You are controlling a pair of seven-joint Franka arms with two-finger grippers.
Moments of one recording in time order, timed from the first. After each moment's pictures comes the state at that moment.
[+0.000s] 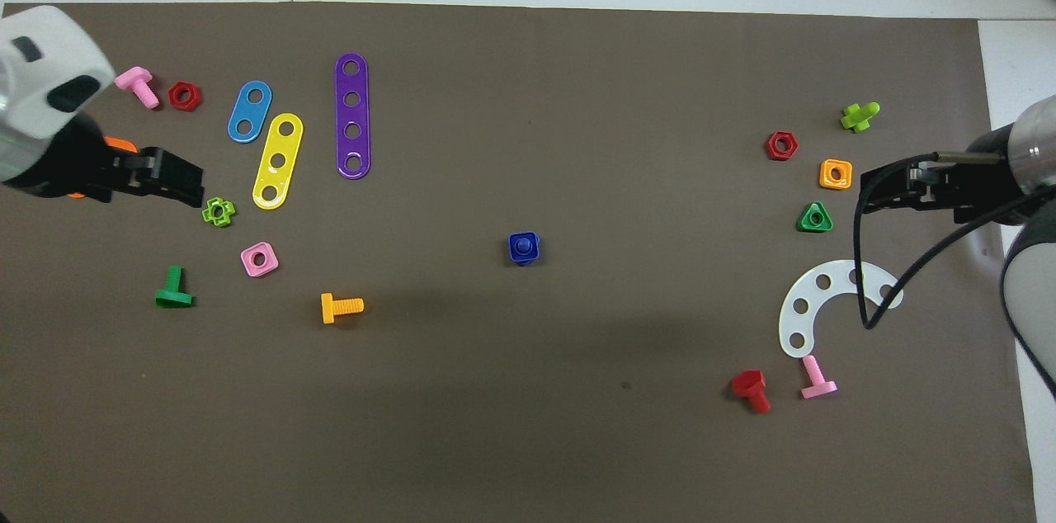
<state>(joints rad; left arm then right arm) -0.34 0.09 0.15 -1.54 -0.06 1.56 -0.07 0.03 -0.02 0.03 -1.62 -0.02 1.59 0.19</state>
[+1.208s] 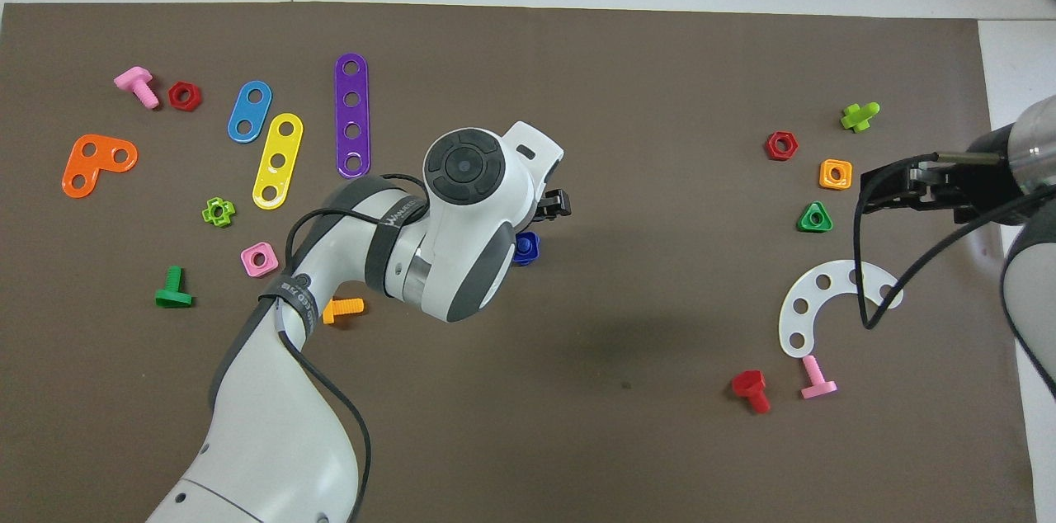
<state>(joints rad) -0.78 0.49 0.15 -1.66 -0.22 2.25 -0.60 0.03 -0.02 0.03 -1.62 -0.02 1.59 0.19</state>
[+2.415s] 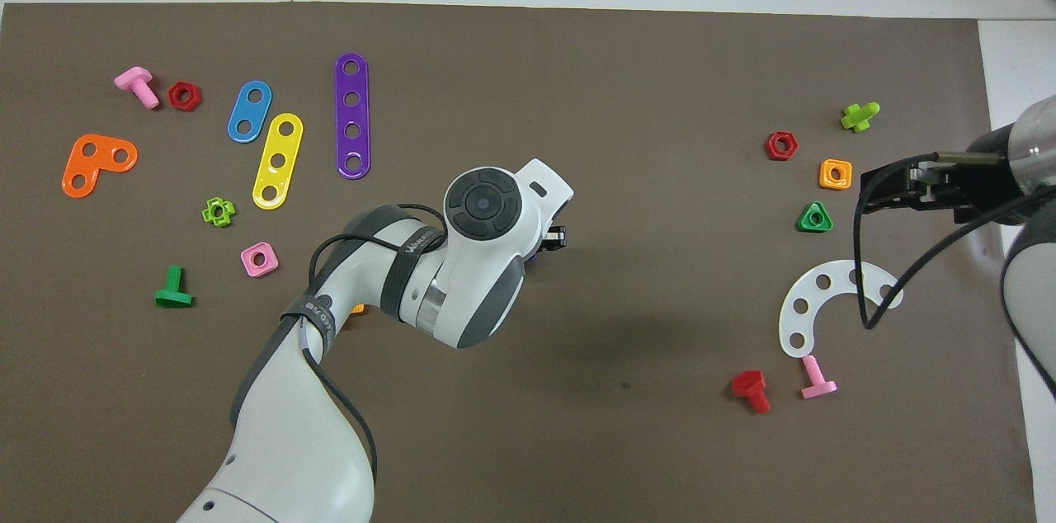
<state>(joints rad) -0.82 0.47 0.16 -1.72 -0.21 2.24 -0.52 0.03 -0.02 0.03 -1.62 -0.02 1.59 0.19</state>
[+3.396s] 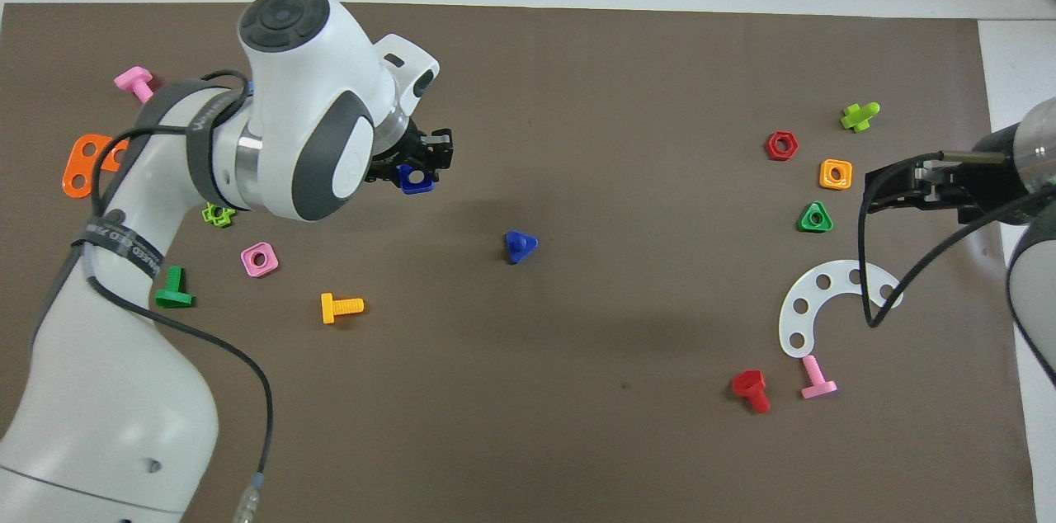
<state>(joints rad) -0.47 0.46 0.18 -1.45 -0.25 1.78 -0.26 0.02 -0.02 0.03 -1.62 -0.02 1.59 0.19</state>
